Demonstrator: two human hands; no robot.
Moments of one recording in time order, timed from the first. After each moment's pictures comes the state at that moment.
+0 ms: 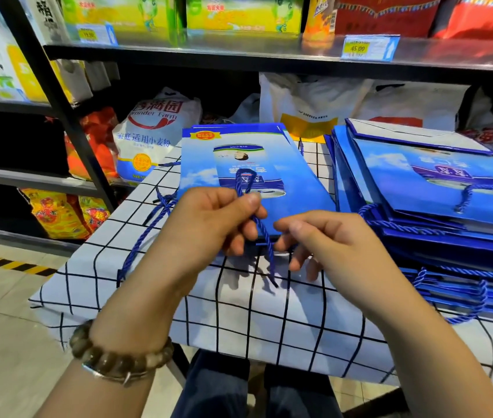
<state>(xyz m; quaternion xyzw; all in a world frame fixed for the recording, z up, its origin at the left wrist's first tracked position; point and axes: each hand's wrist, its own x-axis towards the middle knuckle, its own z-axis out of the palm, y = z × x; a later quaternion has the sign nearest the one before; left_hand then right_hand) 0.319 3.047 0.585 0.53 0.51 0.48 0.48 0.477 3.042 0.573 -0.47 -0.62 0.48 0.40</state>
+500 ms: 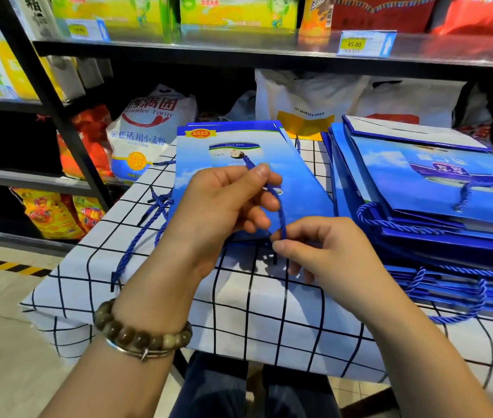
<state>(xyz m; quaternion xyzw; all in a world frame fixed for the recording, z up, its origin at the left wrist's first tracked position) 0.334 3.064 0.590 0.50 0.45 0.53 0.52 0.475 3.047 0.563 -0.51 -0.63 0.43 0.39</state>
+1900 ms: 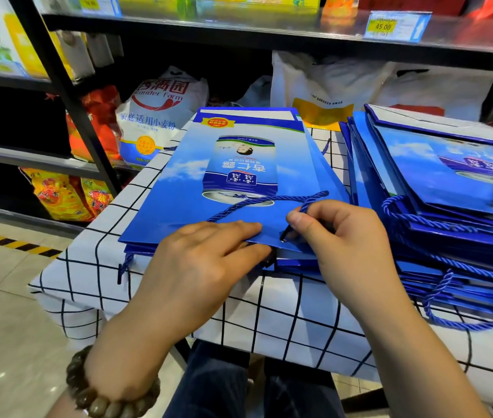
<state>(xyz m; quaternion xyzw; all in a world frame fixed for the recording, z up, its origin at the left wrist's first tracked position) 0.290 3.033 0.530 0.84 0.41 0.30 -0.20 0.460 3.052 0.557 -0.55 -0.62 0.35 0.44</state>
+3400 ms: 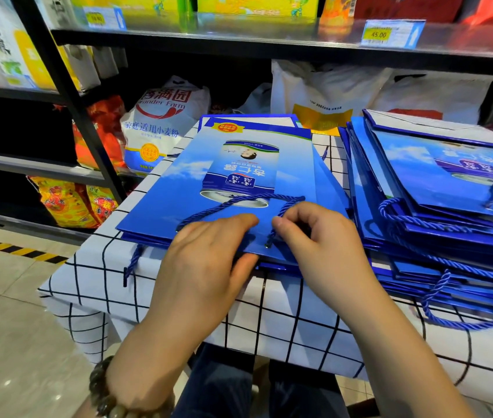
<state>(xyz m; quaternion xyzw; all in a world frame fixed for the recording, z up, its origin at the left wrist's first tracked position) 0.300 3.031 0.521 0.75 0.54 0.37 -0.10 0.450 3.057 0.553 -0.56 -0.69 0.28 0.37</state>
